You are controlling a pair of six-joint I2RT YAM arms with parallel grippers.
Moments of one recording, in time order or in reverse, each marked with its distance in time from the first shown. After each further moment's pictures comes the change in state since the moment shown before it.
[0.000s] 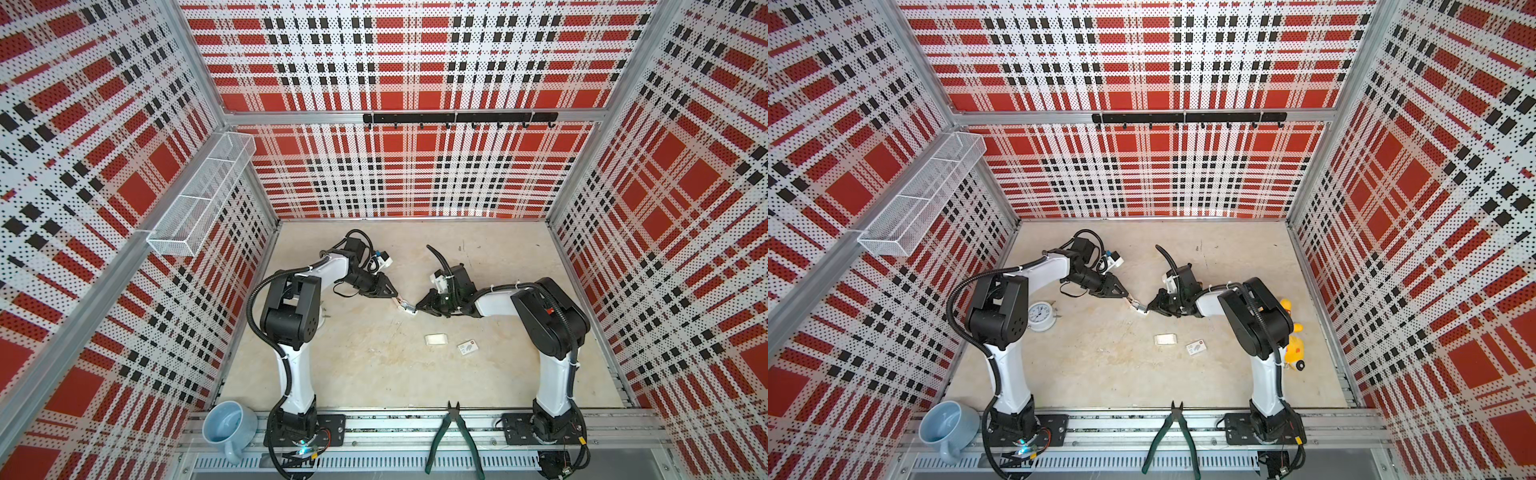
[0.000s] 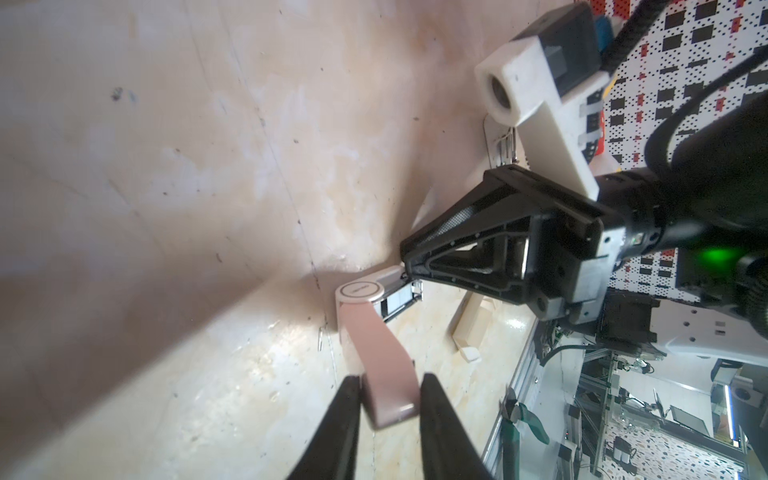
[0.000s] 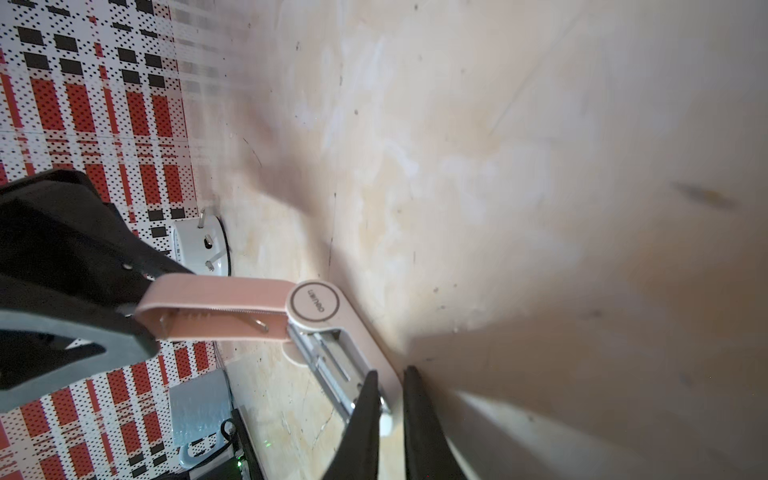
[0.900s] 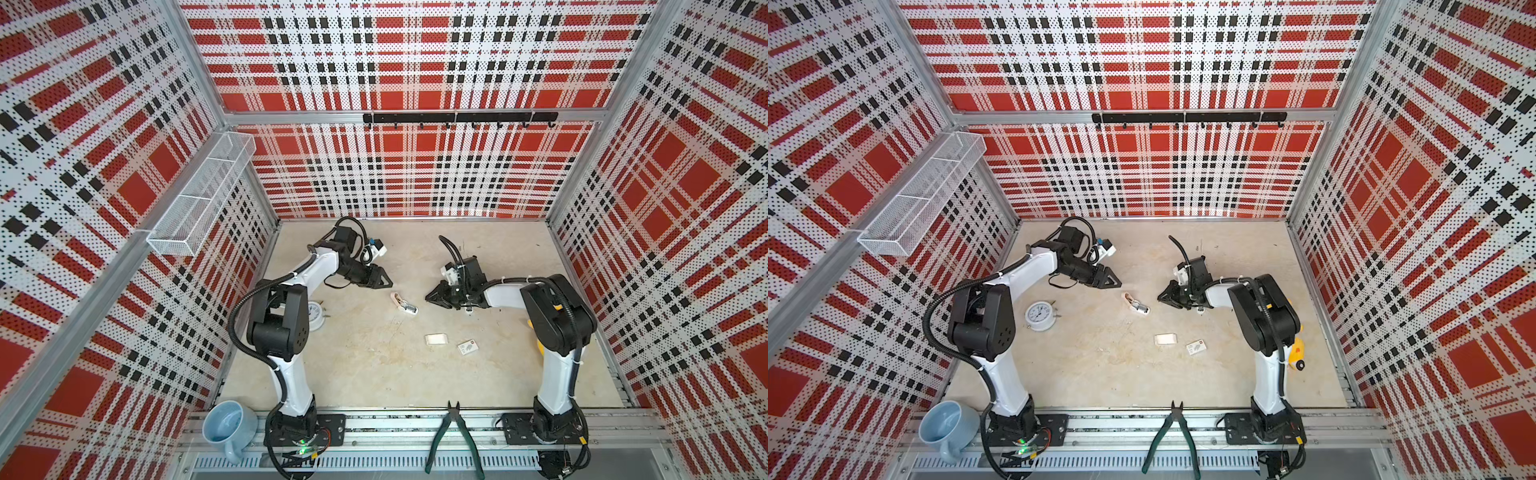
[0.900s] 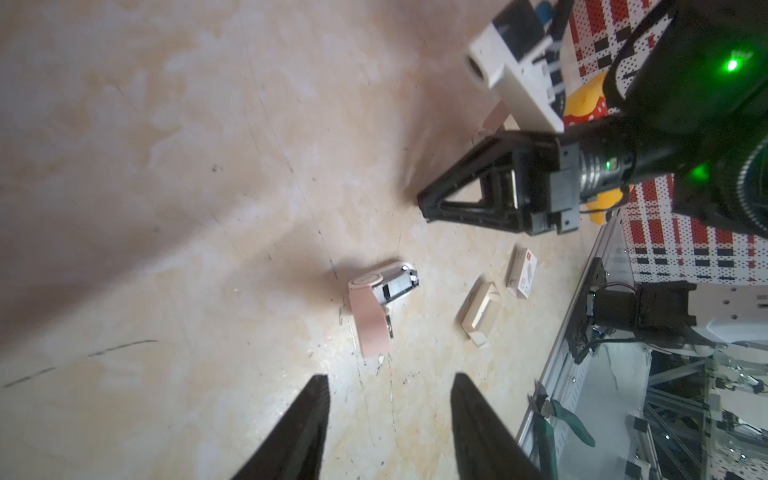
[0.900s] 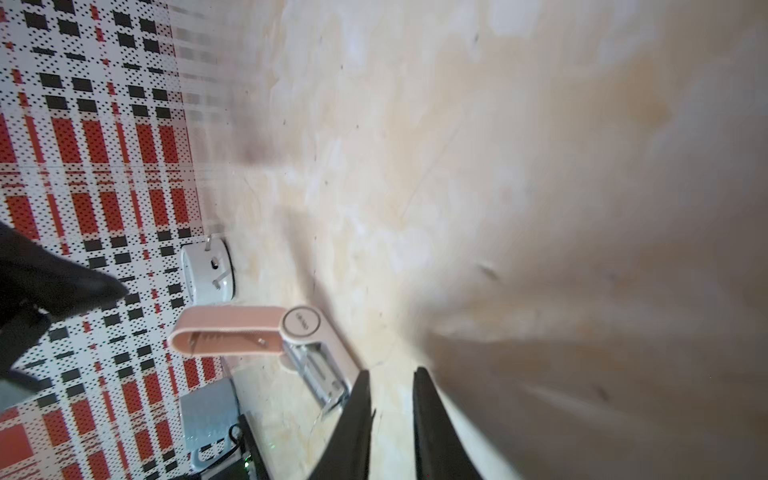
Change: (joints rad) left arm 0.042 -0.114 0.076 -0.075 -0.088 0.120; right arm -0.104 -0.047 0.021 -0.125 -0.066 -0.069
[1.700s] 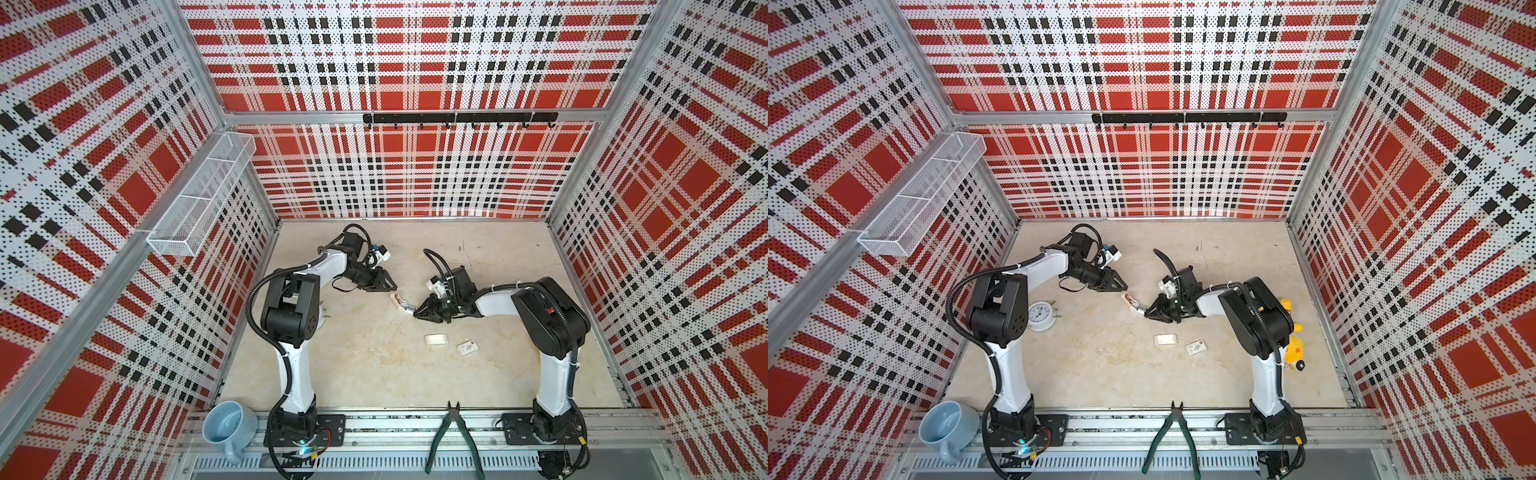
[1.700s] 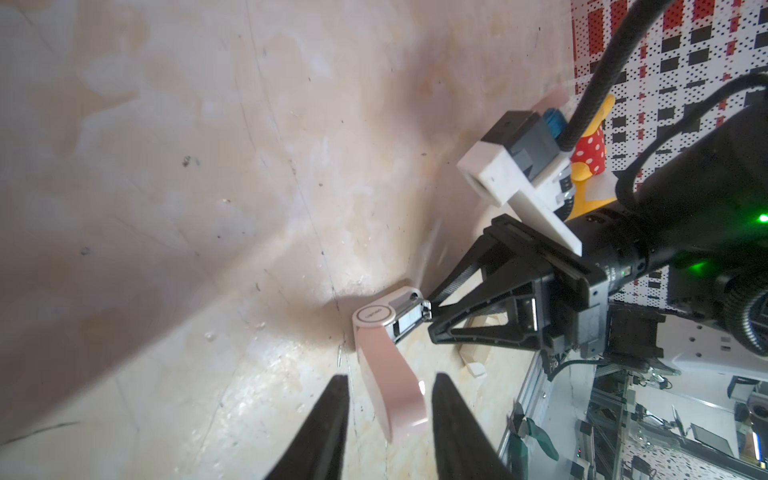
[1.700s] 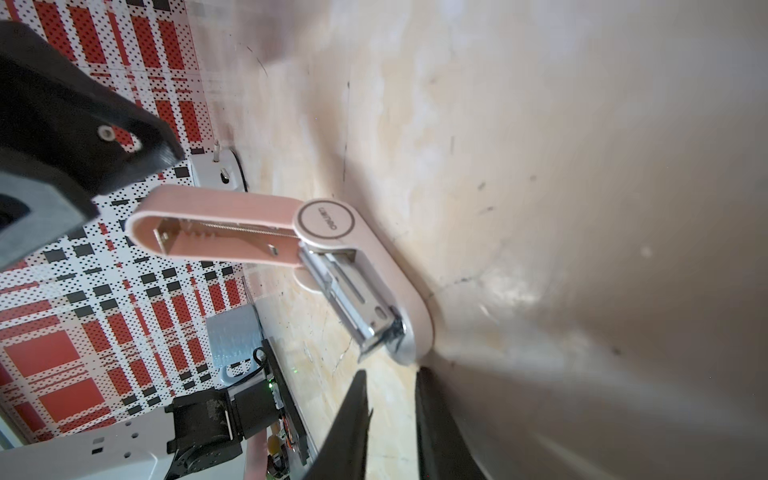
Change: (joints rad) left arm -0.025 0.138 -0.016 0.072 0.079 -0.121; right arm 0.098 0.053 -0.022 0.050 -0.110 0.036
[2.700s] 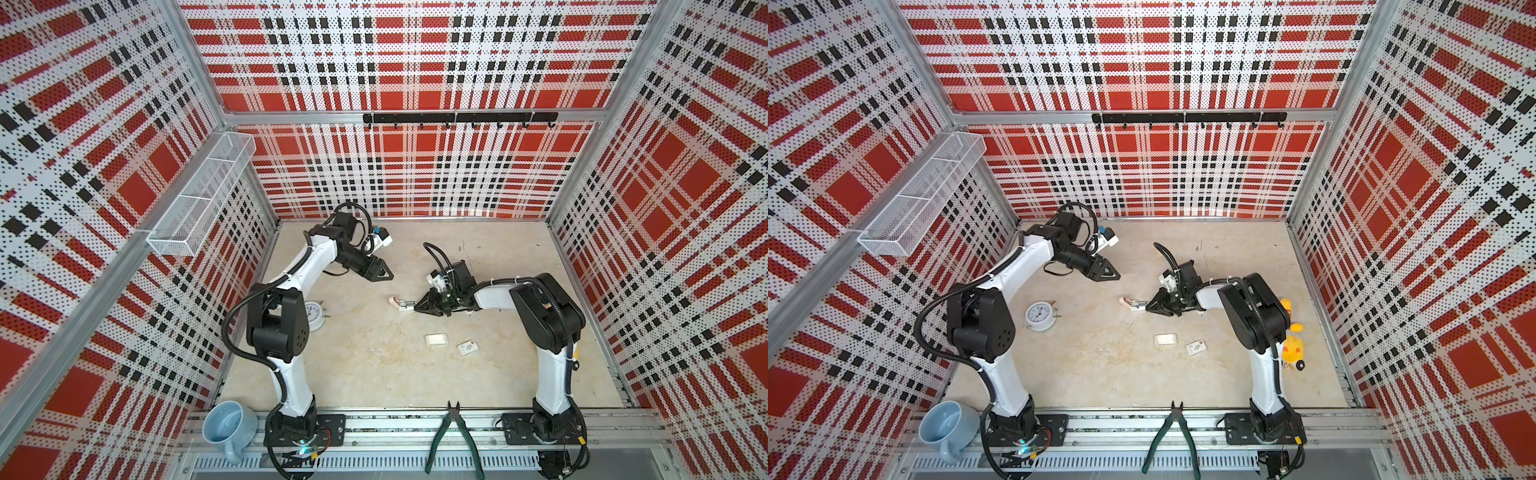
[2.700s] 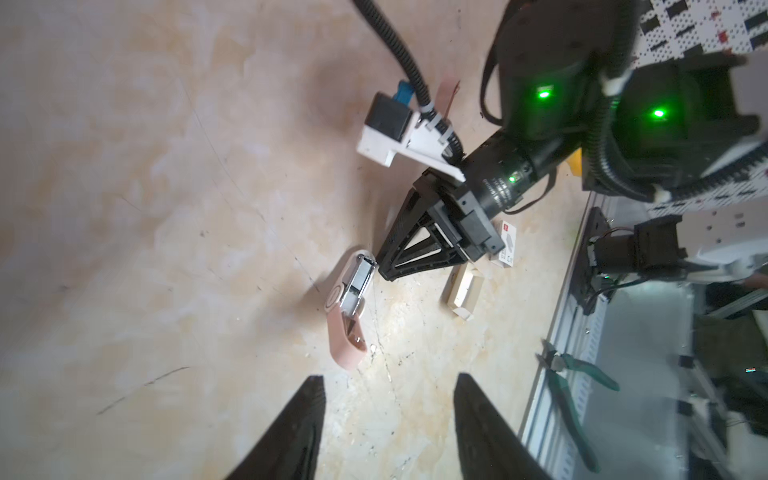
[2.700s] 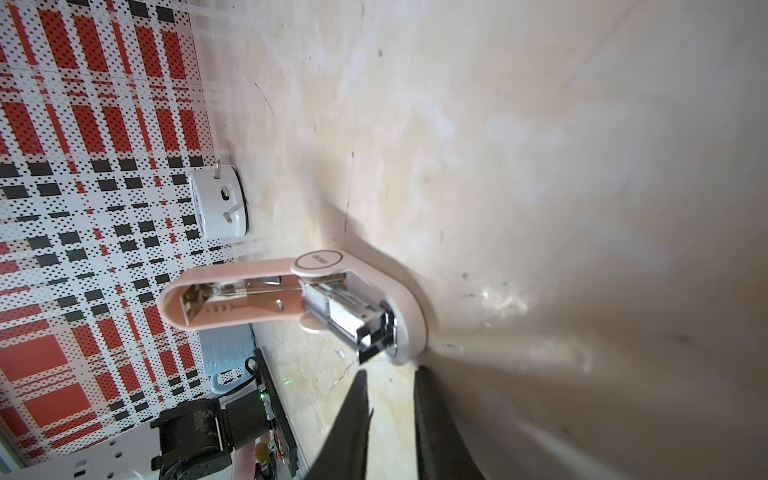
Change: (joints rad) left arm 0.007 -0.184 0.209 -0.349 -0.095 0.479; right arm -0.039 0.039 0.080 -0.067 -0.007 -0.074
